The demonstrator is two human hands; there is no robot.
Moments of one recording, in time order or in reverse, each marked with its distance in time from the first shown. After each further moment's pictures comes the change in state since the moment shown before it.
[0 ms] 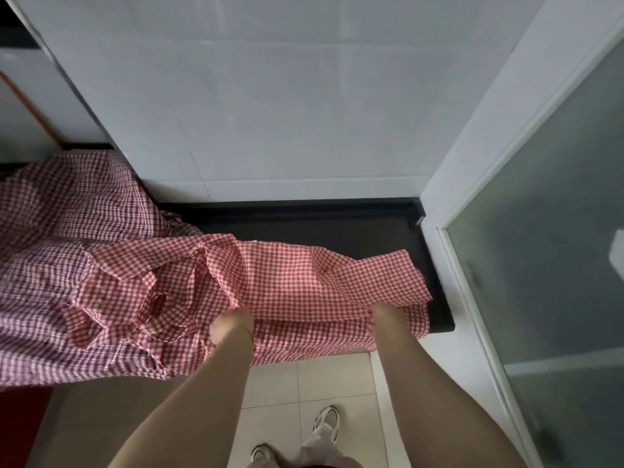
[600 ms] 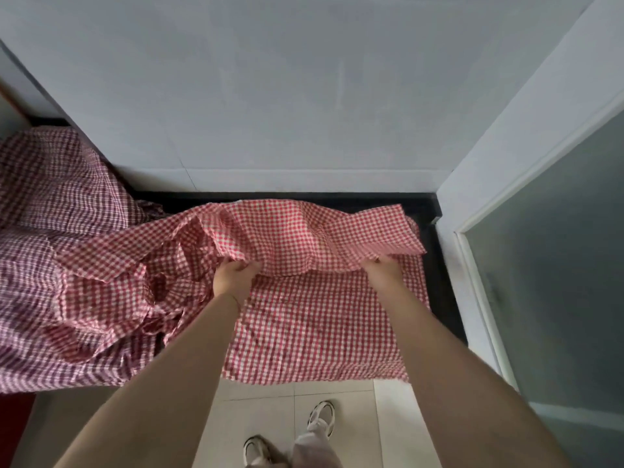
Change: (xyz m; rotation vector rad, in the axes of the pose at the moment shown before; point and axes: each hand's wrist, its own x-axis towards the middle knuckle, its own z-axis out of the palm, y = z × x) left_hand 0.048 0.073 0.027 -0.012 -0.040 0.414; right_hand 0.068 -0.086 0.036 -0.220 -0.105 -0.325
